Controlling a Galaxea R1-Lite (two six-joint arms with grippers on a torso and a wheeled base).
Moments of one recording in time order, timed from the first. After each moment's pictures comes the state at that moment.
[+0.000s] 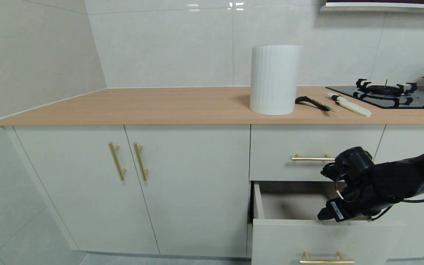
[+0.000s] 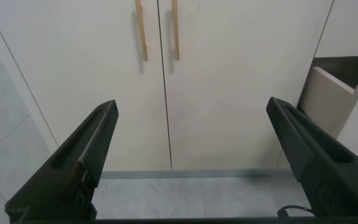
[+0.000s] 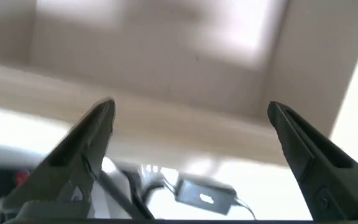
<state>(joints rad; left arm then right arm) 0.00 0.00 0.00 0.00 -0.04 0.01 0.23 1.97 -0.94 0.10 -0.11 -0.05</state>
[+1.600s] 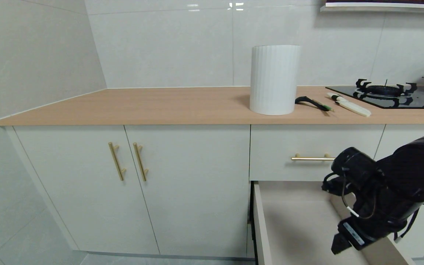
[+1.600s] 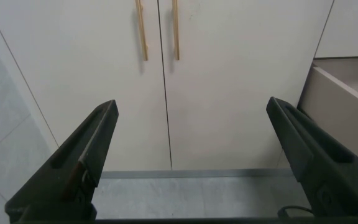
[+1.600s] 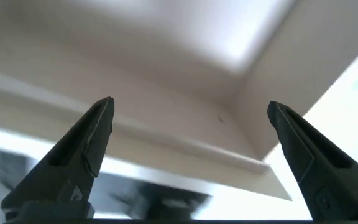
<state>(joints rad) 0.00 0.00 0.00 0.00 -0.04 0.01 0.41 1.79 -1.06 0.64 -0.11 0.09</state>
